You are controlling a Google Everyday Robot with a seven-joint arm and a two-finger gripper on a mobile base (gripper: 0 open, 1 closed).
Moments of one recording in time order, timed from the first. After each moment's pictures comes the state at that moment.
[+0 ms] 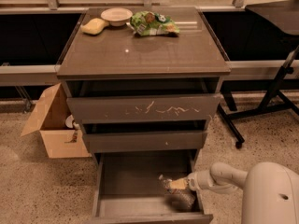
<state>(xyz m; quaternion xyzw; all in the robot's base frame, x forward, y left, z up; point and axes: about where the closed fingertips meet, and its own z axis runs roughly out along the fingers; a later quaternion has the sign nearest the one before) 0.565 -0.166 0.231 -0.16 0.92 0.32 0.19</state>
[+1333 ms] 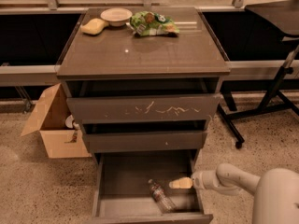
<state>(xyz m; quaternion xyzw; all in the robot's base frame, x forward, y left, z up) 0.571 -0.181 0.245 -0.15 0.91 0.32 0.22</state>
